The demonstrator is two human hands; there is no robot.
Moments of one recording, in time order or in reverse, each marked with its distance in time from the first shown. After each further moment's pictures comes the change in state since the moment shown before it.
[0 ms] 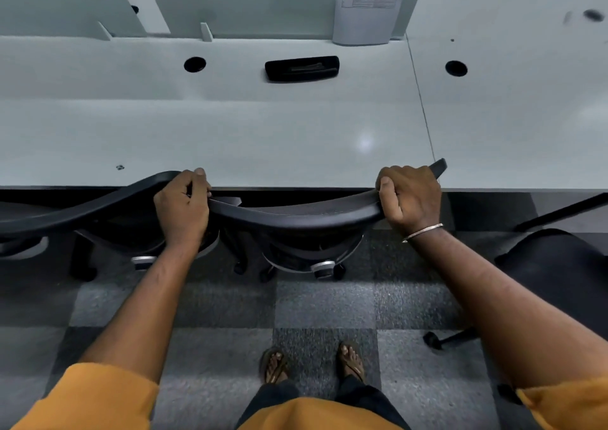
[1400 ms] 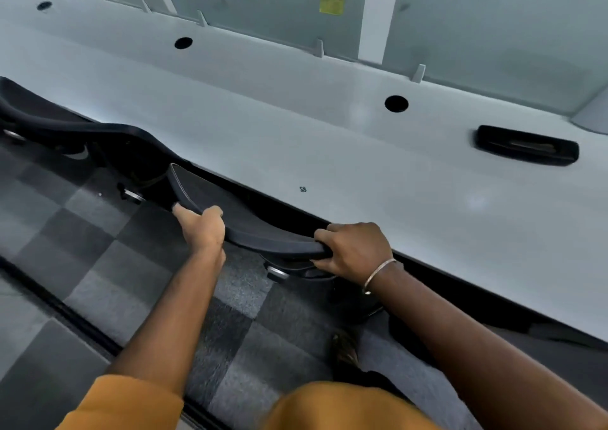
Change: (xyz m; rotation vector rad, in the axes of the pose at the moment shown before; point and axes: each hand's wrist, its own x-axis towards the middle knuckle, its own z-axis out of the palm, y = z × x) left_hand 0.150 -0.200 -0.246 -0.331 0.632 -0.823; right_hand 0.134 -0.396 0.226 -0.008 -0.543 -0.725
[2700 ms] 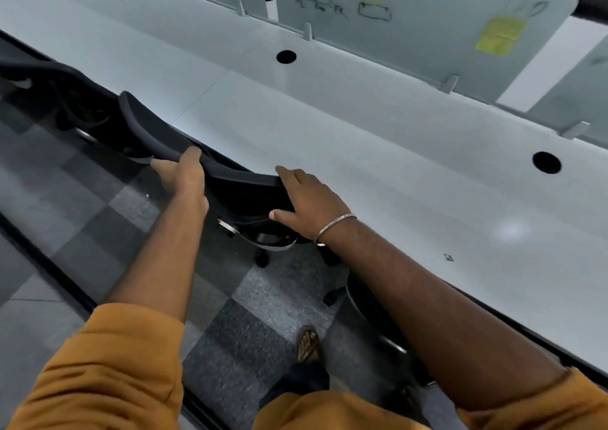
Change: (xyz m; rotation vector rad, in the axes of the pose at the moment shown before) left_hand 0.396 0.160 -0.118 -0.124 0.099 -0.036; right_hand 0.426 -0.244 0.014 0.372 -0.165 0.033
